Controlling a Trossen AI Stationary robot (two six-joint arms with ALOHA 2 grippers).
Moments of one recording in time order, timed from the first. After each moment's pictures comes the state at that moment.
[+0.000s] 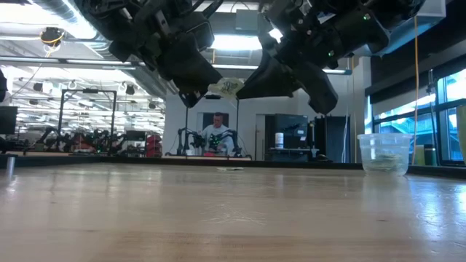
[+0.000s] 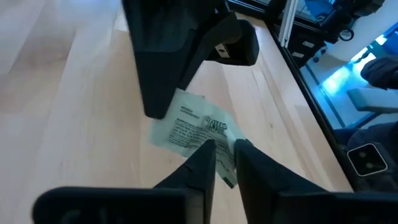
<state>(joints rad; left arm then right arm) 0.08 1.51 0.75 0.22 0.41 -0.21 0.15 1.66 0.84 0.32 0.29 -0.68</state>
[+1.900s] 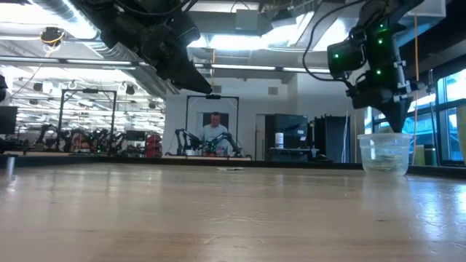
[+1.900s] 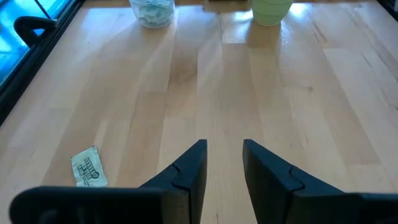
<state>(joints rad) 0.22 1.33 0.75 0.00 0.17 0.12 -0.57 1.34 0.91 -1.24 0.29 0.52</state>
